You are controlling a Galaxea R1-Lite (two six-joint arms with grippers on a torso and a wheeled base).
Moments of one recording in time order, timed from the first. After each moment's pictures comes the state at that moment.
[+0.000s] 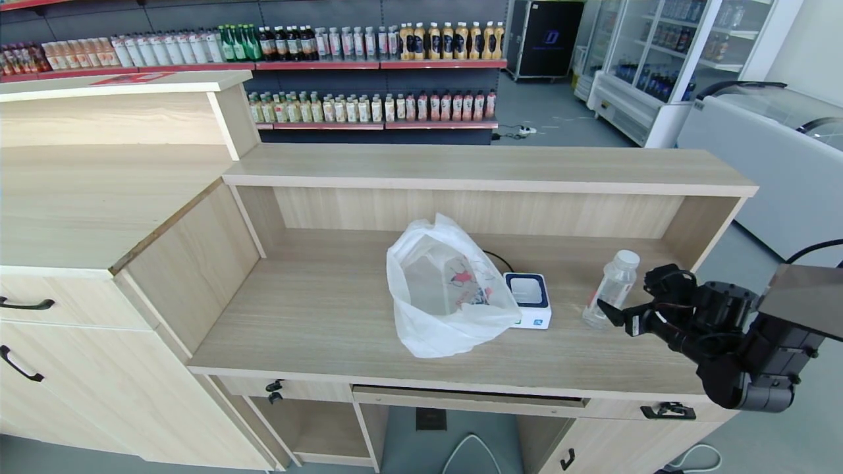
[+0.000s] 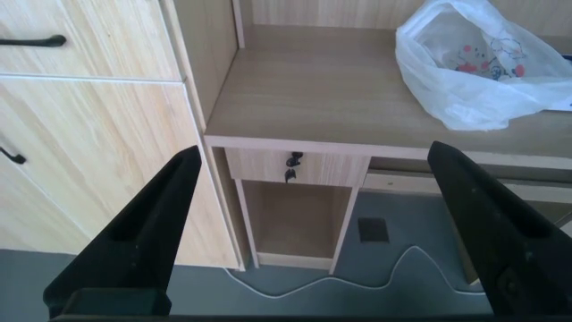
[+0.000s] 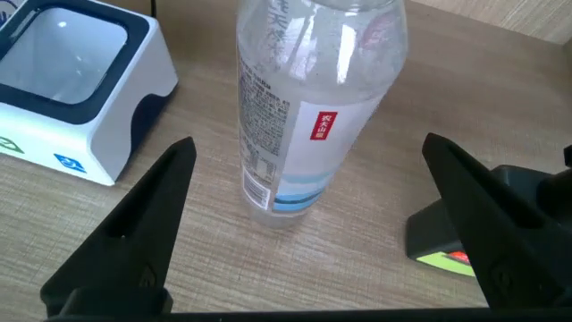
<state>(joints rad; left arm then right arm) 0.00 0.00 0.00 0.00 0.01 0.00 -0.15 2.43 -0.81 -1.44 0.29 -0.29</state>
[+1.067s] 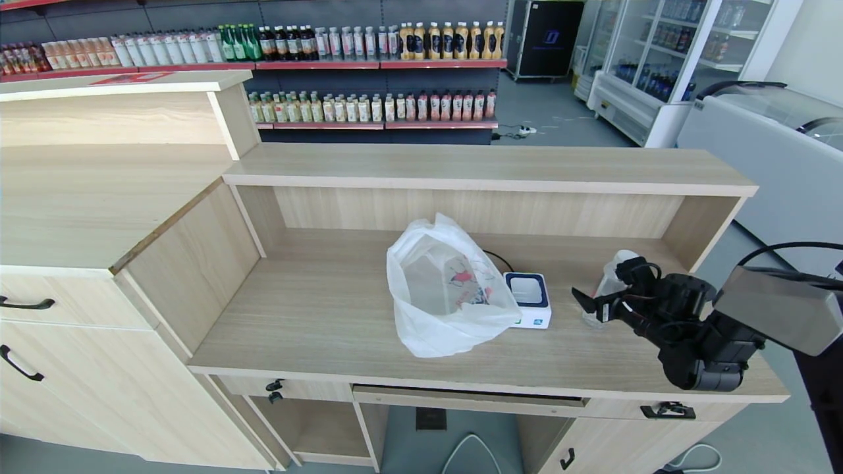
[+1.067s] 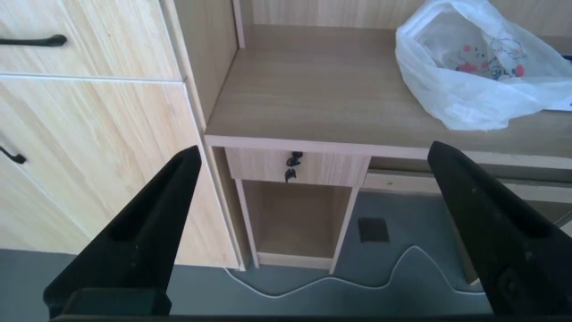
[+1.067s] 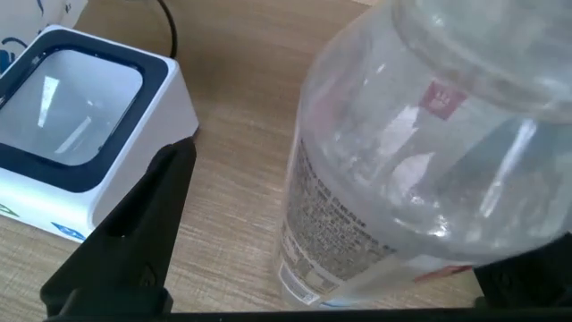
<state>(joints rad) 0.00 0.00 0.00 0.00 0.01 0.00 -0.08 2.56 -1.06 -1.38 0.29 -0.23</state>
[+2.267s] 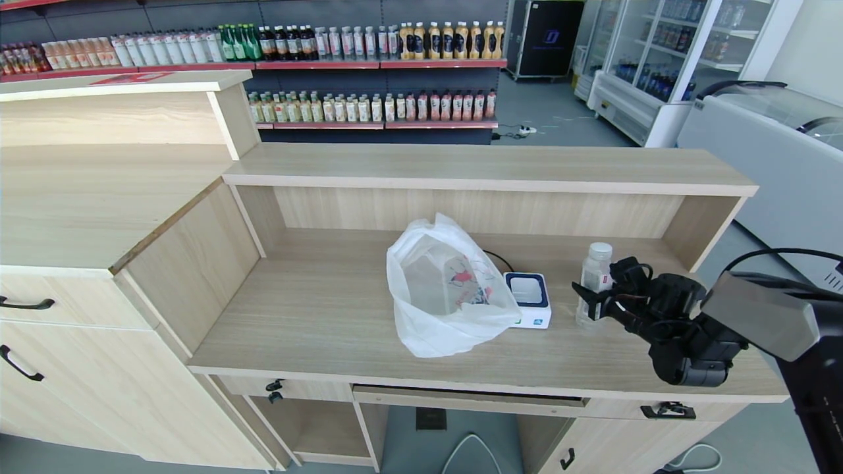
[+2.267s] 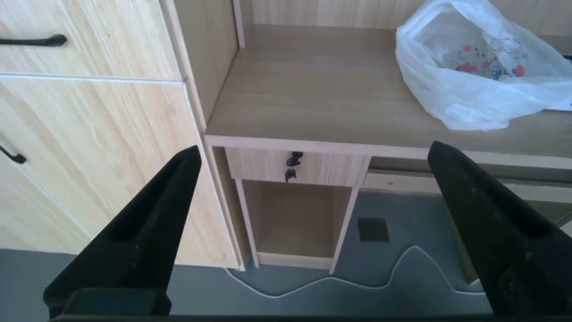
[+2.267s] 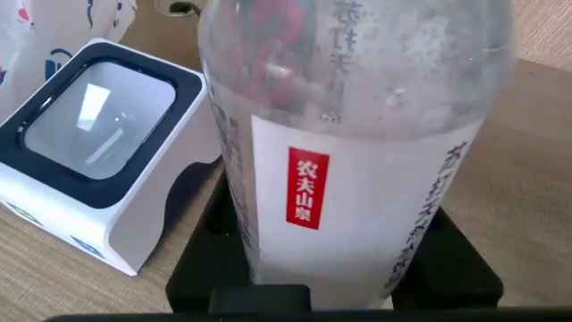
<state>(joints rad) 0.00 0.00 0.00 0.00 0.01 0.00 -0.09 2.64 -1.19 -1.38 0.41 -0.21</state>
